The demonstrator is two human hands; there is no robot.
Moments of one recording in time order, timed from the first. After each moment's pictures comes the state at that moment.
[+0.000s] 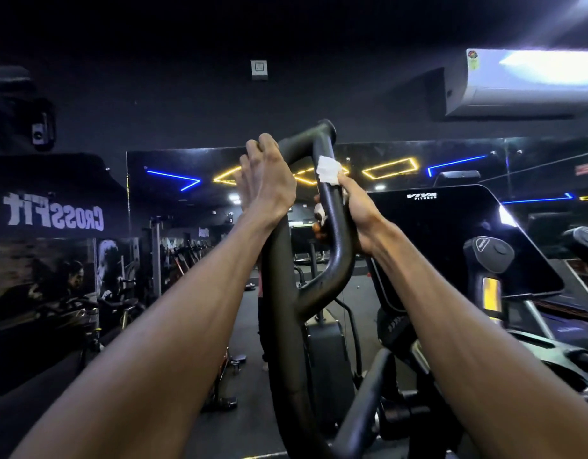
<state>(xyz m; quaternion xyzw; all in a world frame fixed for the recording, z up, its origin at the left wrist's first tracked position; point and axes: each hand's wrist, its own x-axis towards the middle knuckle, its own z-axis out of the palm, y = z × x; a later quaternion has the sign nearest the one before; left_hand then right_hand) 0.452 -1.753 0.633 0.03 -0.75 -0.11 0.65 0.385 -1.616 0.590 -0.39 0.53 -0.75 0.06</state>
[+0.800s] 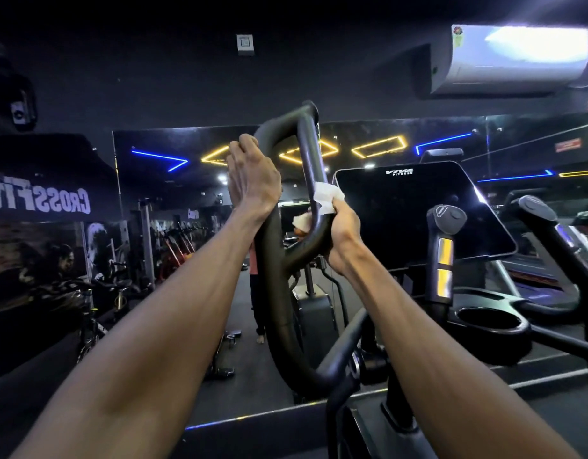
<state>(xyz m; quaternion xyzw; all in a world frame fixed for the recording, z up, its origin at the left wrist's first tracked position) 0.482 -1.742 0.598 0.05 -0.74 -0.17 0.64 0.451 -1.621 0.514 -0.21 0.43 -0.88 -0.02</state>
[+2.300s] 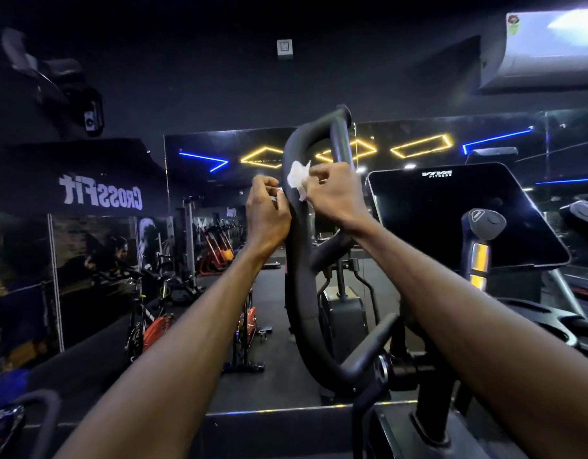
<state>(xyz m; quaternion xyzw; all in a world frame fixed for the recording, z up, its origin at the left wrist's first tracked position) 0.505 -1.775 0.541 -0.04 -0.73 -0.33 0.60 0.501 -1.634 0.568 -0.35 0.71 -0.46 -0.41</state>
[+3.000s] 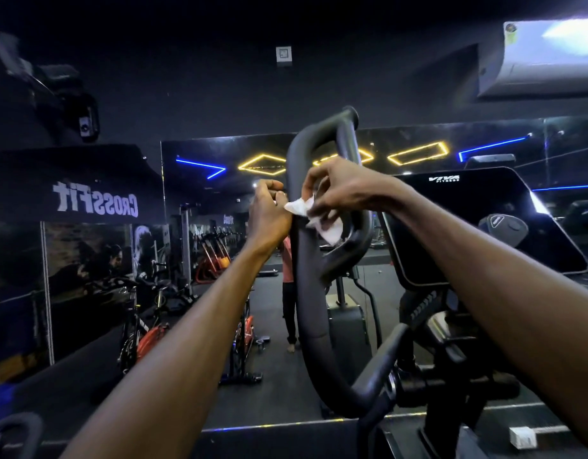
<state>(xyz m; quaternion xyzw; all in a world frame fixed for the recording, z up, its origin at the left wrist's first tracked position) 0.489 -1.792 0.554 -0.04 -0.74 -0.42 0.53 0.482 -1.620 0.605 -0.49 0.80 -0.32 -0.15</state>
